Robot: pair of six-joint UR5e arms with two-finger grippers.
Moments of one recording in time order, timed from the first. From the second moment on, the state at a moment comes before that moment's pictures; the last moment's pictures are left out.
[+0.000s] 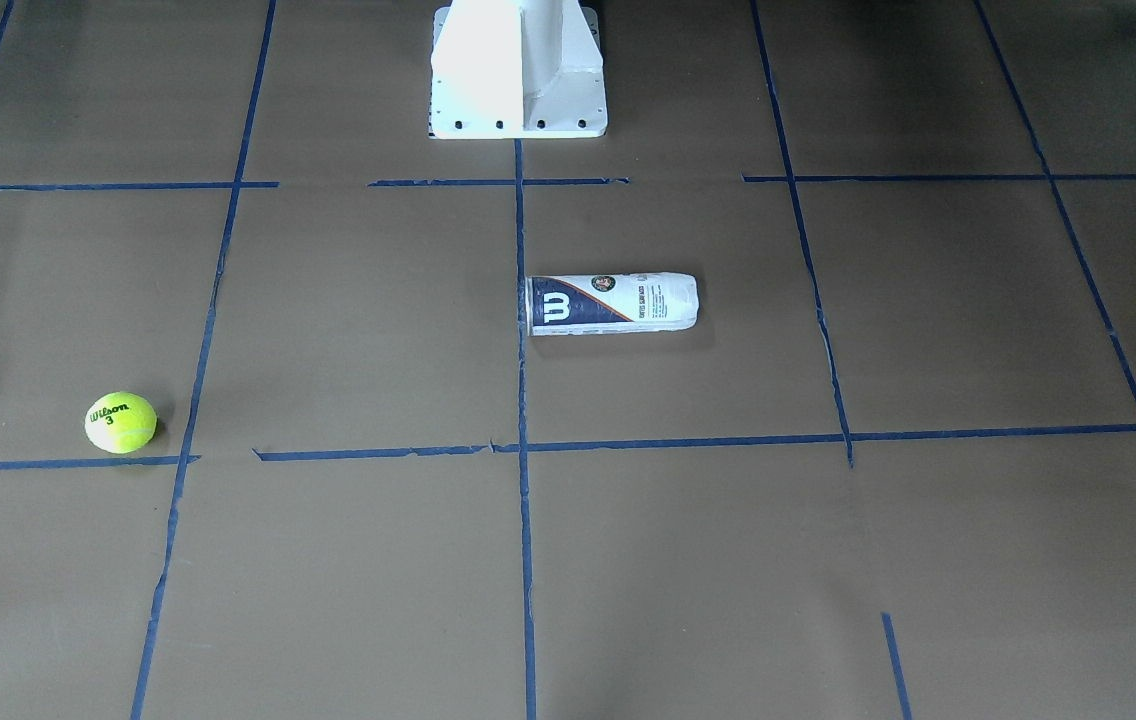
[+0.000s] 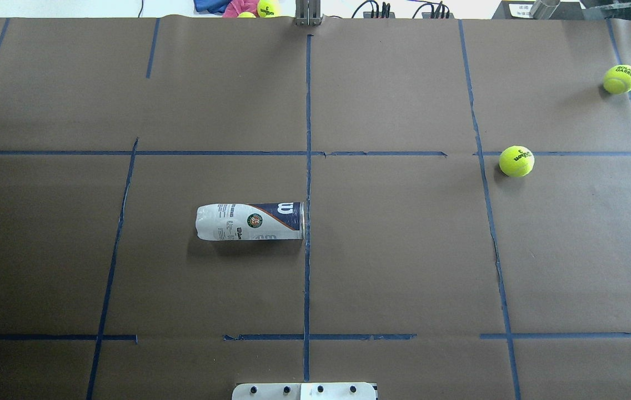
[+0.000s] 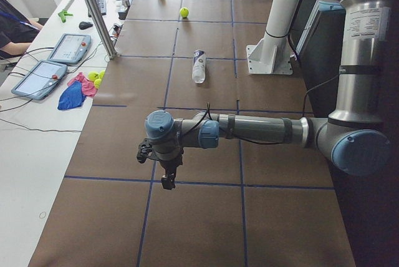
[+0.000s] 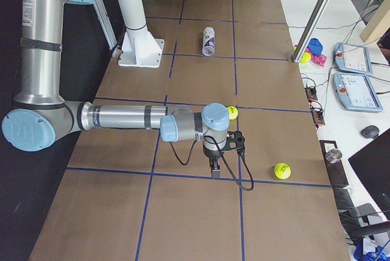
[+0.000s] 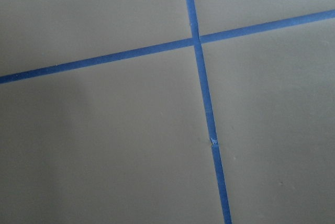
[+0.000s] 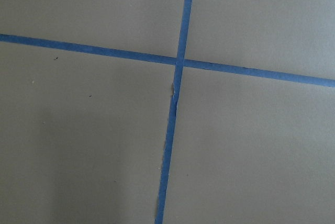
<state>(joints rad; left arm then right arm) -1.50 -1.59 -1.62 -1.53 -2.28 0.14 1.49 -1.69 1.70 -1.45 2.27 0.03</state>
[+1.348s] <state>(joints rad) -1.23 -1.95 -1.66 -1.76 -2.28 0.09 1.49 -1.68 1.71 -1.46 2.27 0.03</state>
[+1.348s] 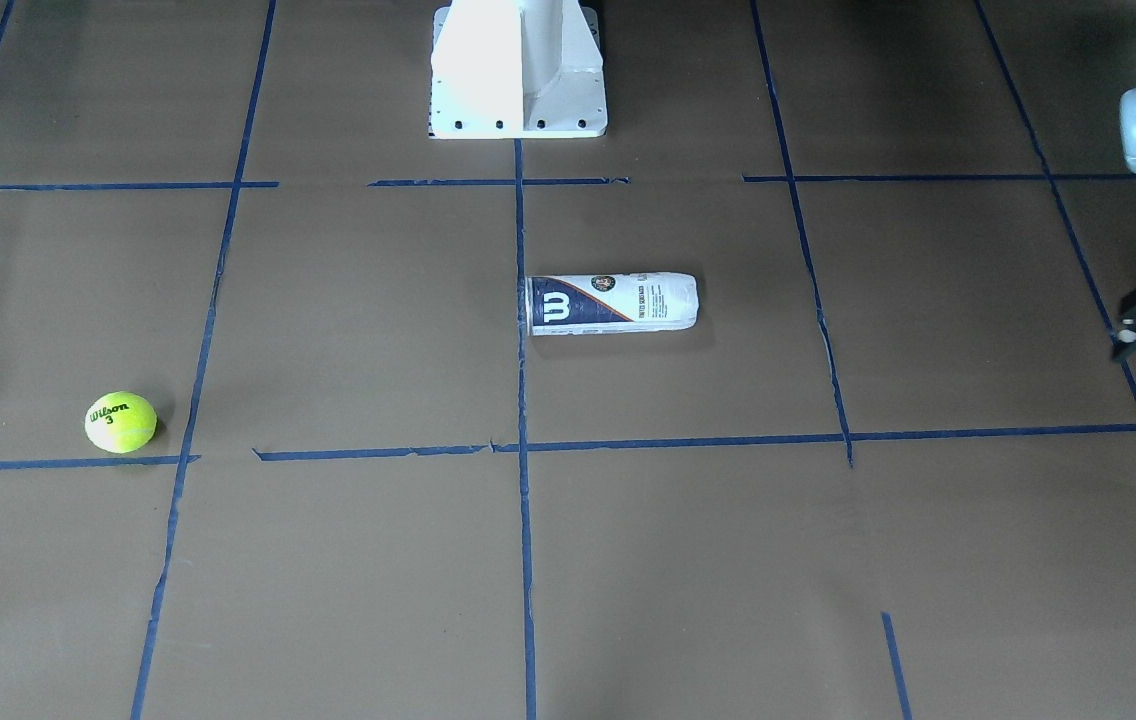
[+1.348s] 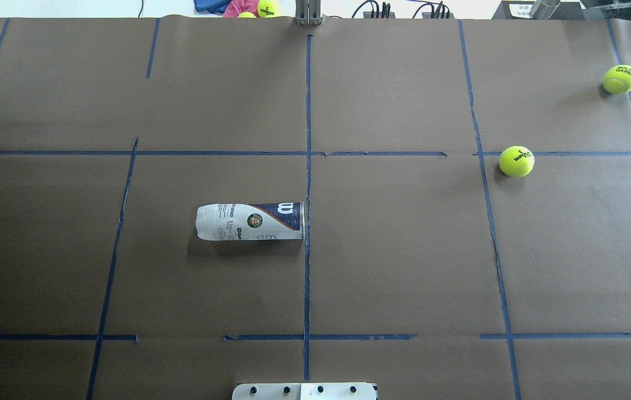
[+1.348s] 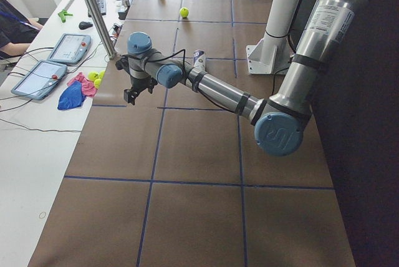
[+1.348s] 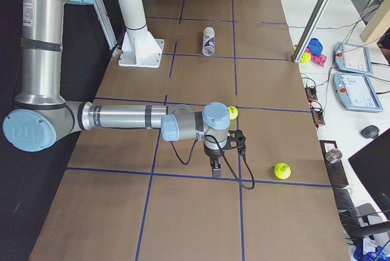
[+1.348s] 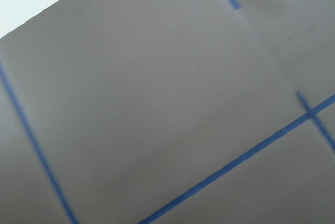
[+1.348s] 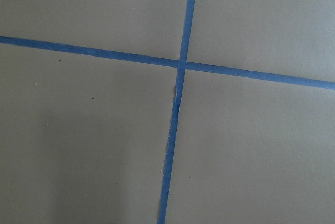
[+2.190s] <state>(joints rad) -0.74 -2.20 -1.76 -1.73 -1.93 0.00 1.49 -1.68 1.71 -1.46 2.27 0.03</state>
